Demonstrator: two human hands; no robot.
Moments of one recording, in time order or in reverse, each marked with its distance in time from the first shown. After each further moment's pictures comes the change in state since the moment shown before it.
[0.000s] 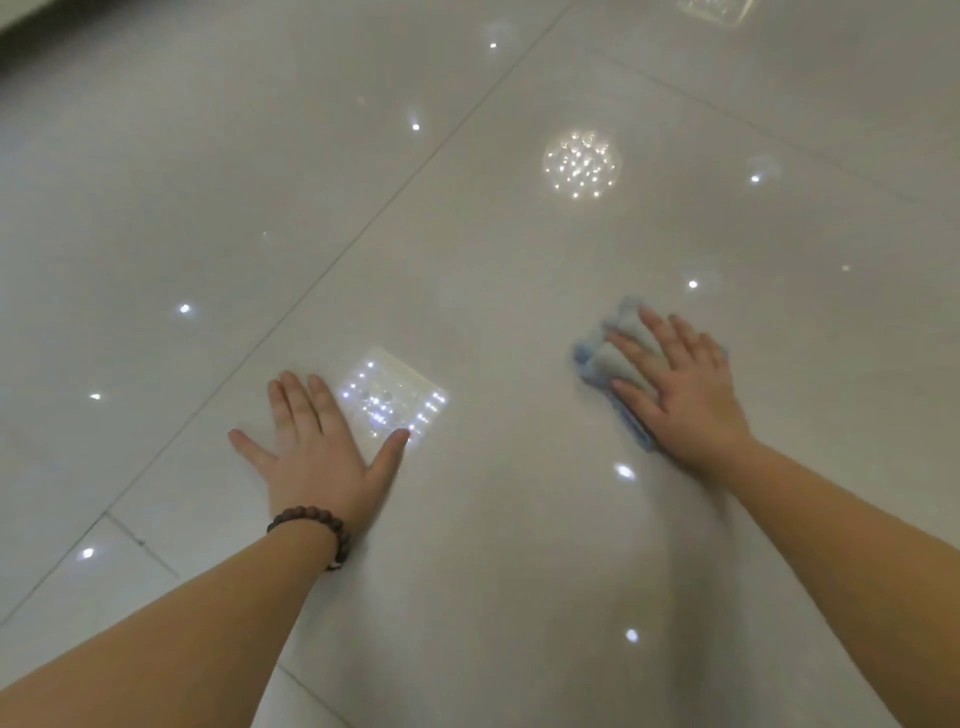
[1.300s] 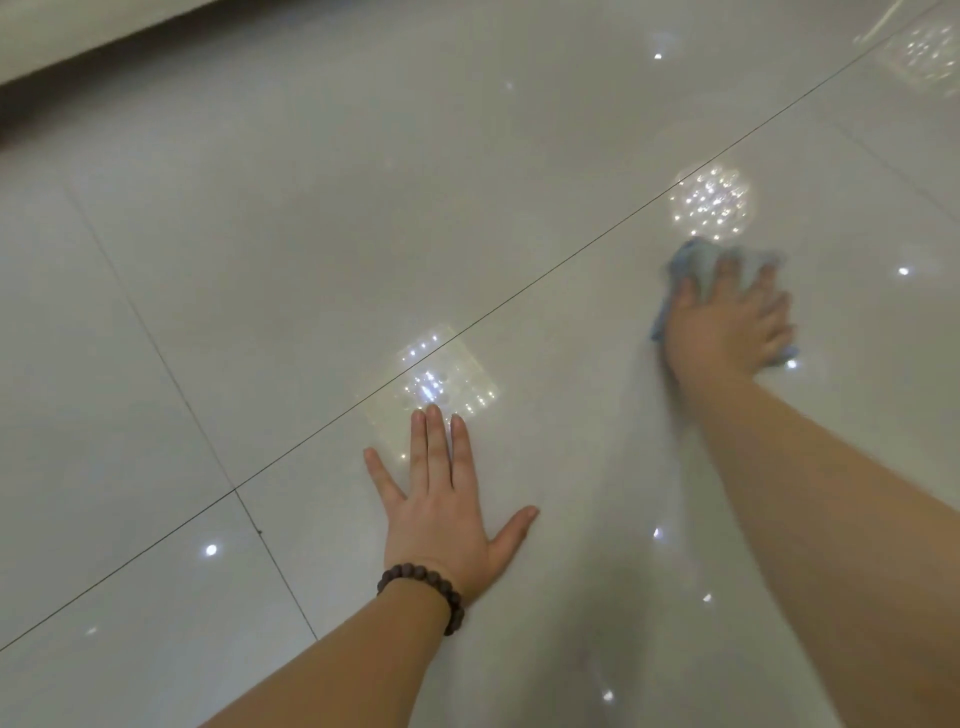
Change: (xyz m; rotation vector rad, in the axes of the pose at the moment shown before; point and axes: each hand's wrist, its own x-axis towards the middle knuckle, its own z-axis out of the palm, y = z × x) left_hand 0.004 -0.005 0.001 -0.114 -0.024 0.014; right_hand 0.221 -0.143 0.000 0.121 -0.023 0.610
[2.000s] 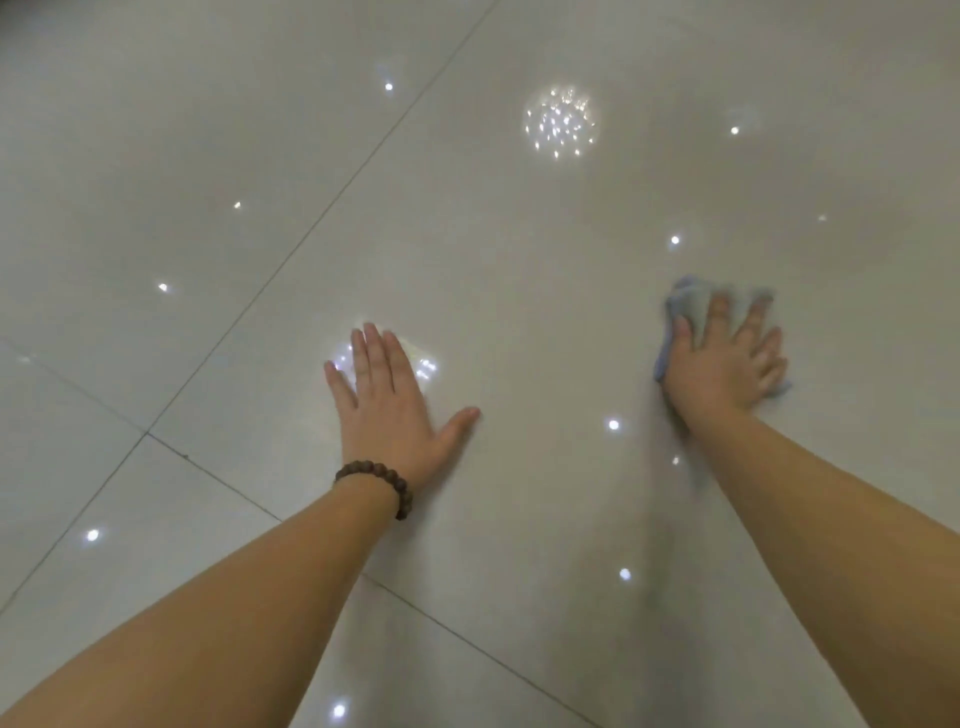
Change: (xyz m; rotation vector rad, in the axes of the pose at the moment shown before) left_hand -0.061 0.022 0.003 0.062 -0.018 0.239; right_hand -0.182 0.243 -0.029 0.023 -0.011 0.331
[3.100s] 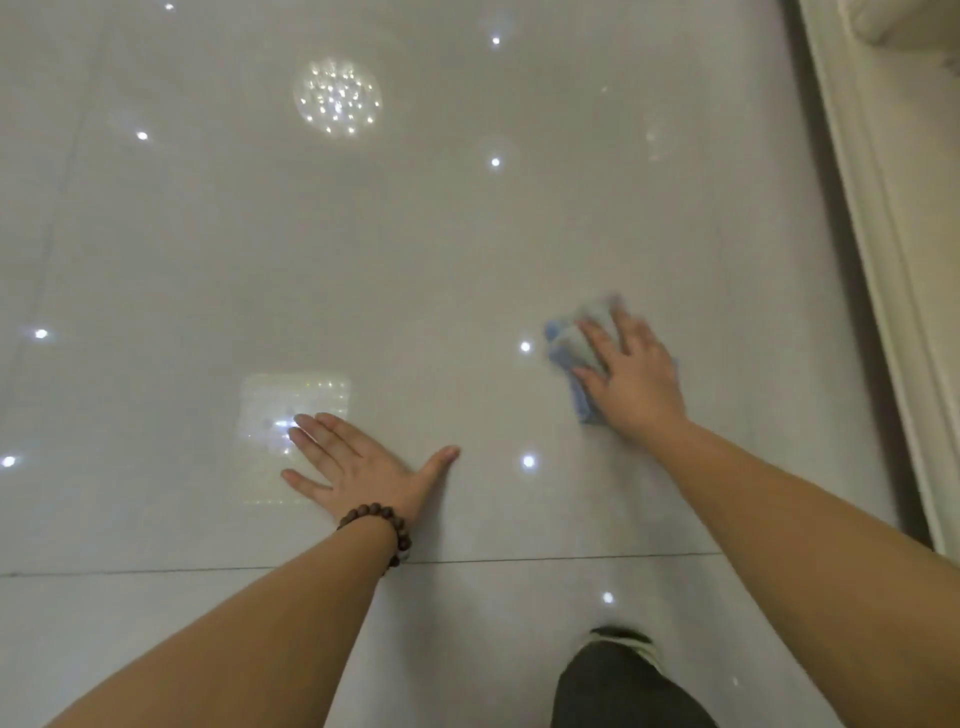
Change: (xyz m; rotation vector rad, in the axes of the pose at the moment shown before) left_hand -0.117 0.098 0.034 0.007 -0.327 -0.016; right_hand -0.137 0.206 -0.018 -0.053 -0.078 -0.083
